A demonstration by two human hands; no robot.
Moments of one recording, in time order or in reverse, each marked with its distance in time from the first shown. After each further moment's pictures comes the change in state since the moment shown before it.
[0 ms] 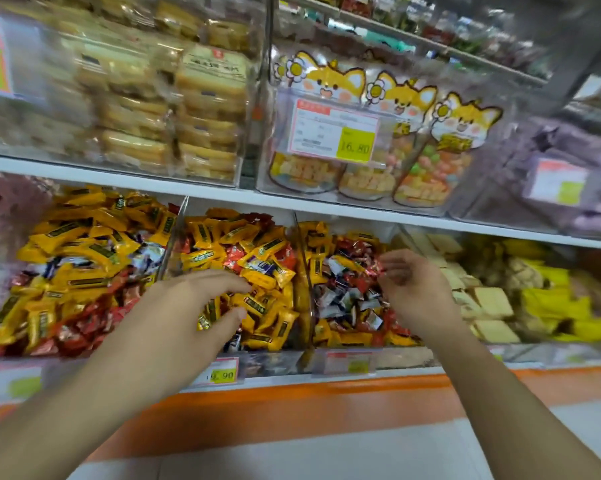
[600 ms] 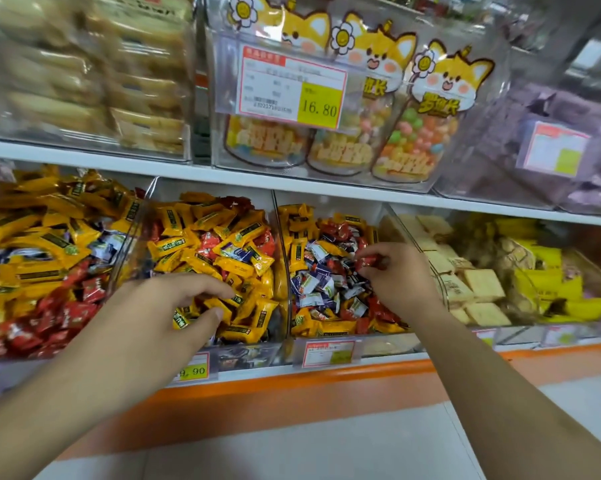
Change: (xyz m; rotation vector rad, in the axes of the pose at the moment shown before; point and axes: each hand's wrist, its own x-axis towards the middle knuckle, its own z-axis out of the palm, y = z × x) left_hand 0.002 0.000 0.024 -0.063 -0.032 -0.086; right_hand 0.026 0.040 0.009 -0.115 -0.001 -0.042
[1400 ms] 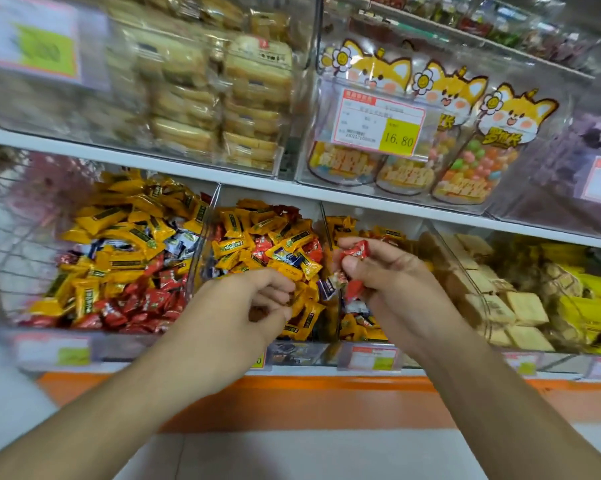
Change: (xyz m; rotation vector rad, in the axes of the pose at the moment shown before) left_hand -0.011 0.013 -0.009 -0.273 -0.021 -0.051; right_hand -0.061 -0.115 0.011 1.091 -0.396 0.117
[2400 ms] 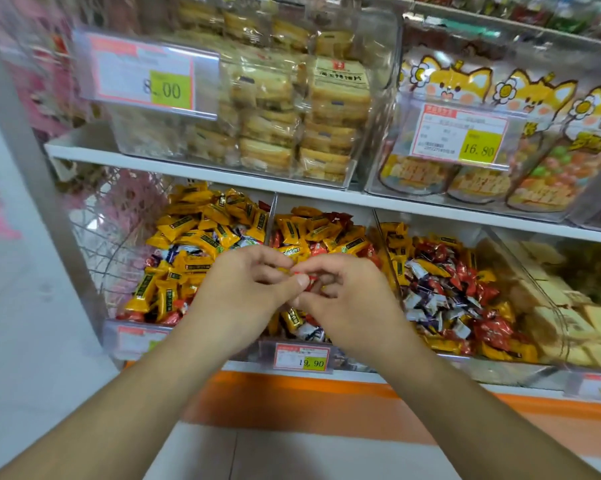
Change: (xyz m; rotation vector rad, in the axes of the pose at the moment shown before) left_hand -0.002 -0.009 -0.051 -0.318 0.189 -0.254; right_hand 0.007 0.036 0.111 -0.717 -0.138 -0.244
